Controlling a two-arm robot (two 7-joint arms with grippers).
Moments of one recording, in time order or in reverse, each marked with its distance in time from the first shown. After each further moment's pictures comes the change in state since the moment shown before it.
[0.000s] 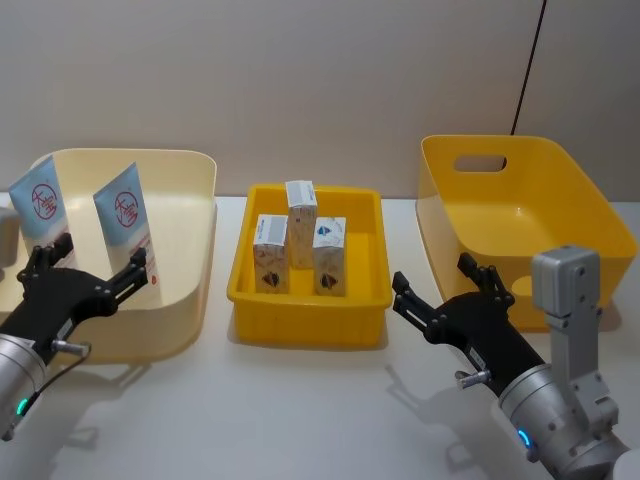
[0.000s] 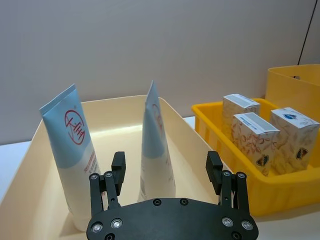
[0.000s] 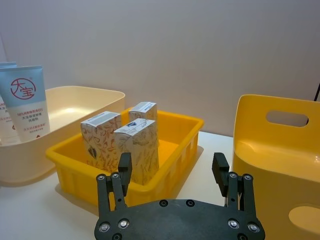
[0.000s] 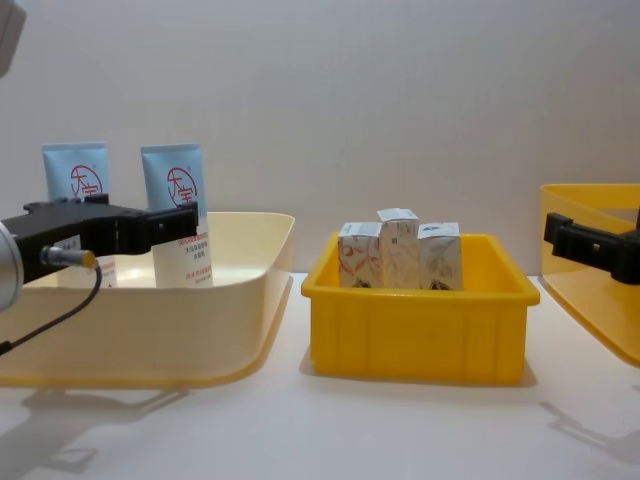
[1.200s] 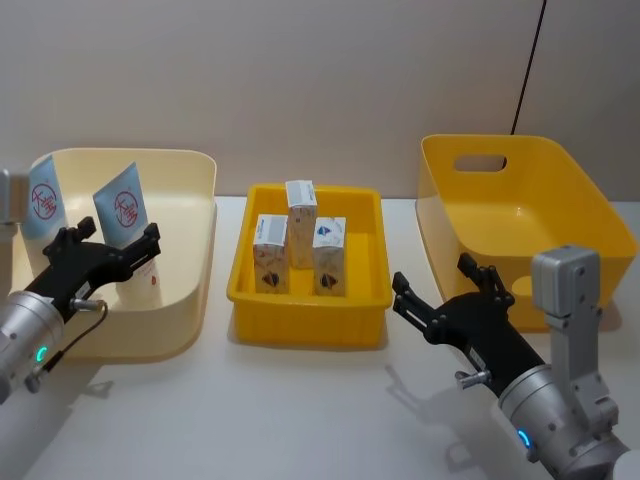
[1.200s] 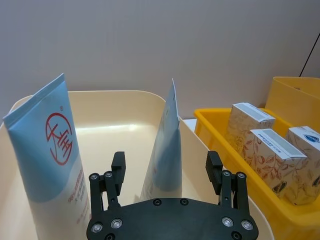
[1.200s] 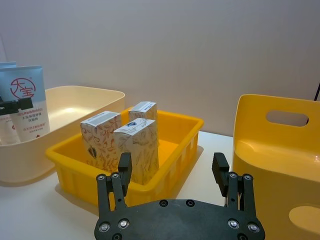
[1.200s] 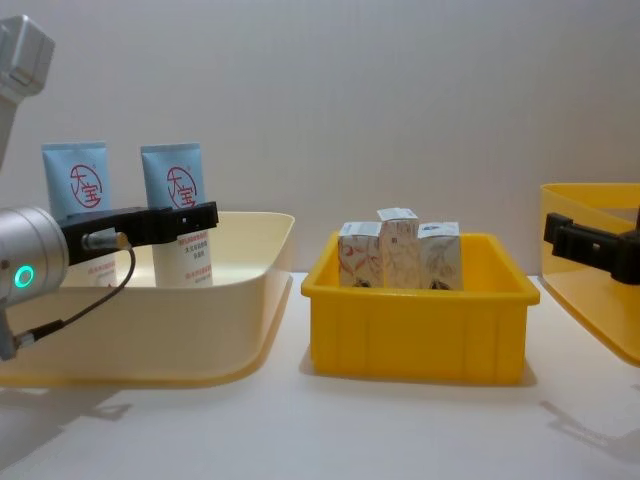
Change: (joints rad) left arm -0.191 -0.092 -0.018 0.262 -0.079 0.036 -0.127; right arm 0.000 0.000 0.000 0.000 0.000 0.000 0.000
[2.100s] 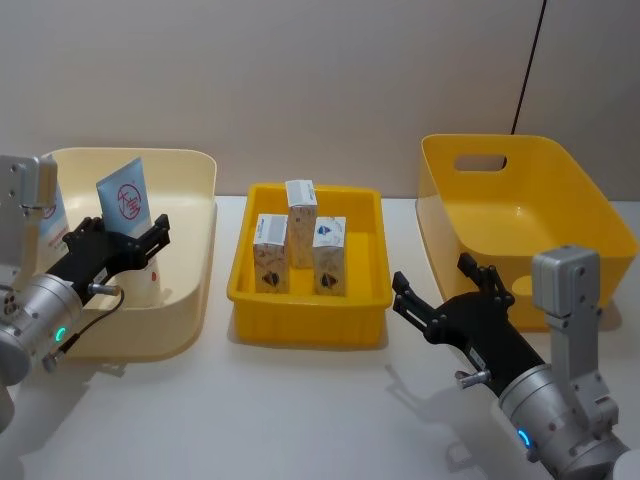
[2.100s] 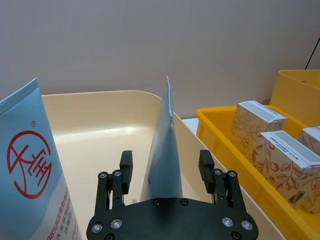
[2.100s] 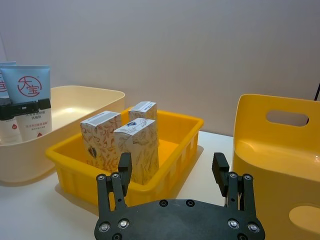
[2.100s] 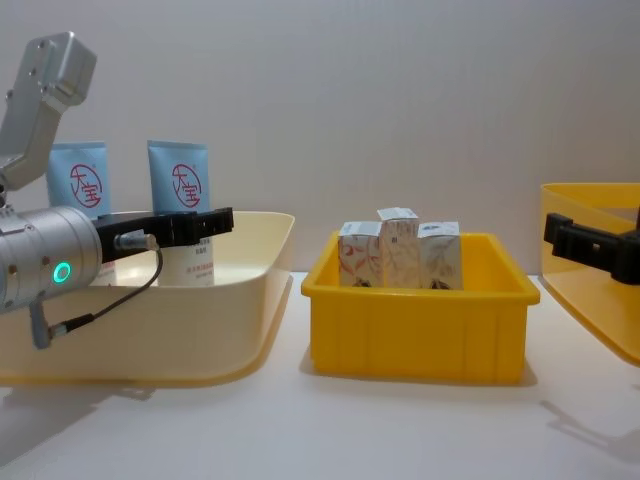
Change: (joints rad) left arm -0.109 -0.042 0.028 0.156 0.045 -0.024 -0.045; right arm 0.000 0.000 0.000 0.000 0.000 0.000 0.000
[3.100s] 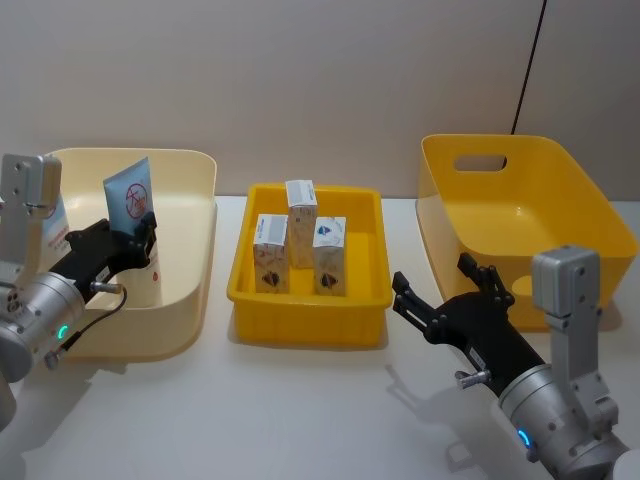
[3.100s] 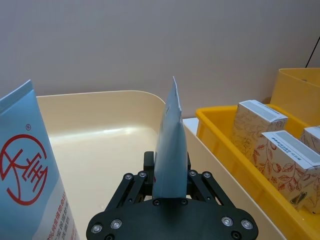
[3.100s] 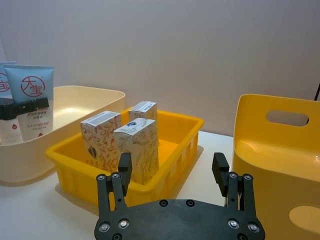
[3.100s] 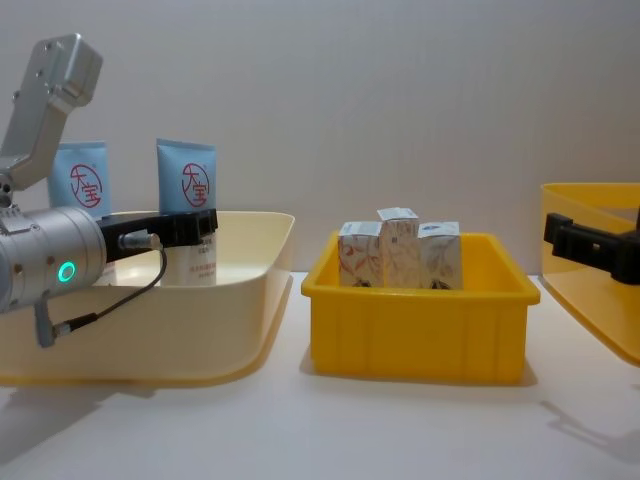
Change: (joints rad) left arm -0.014 -0.005 0.004 0.020 0.009 -0.003 -0.008; right arm 0.000 0.000 0.000 0.000 0.000 0.000 0.000
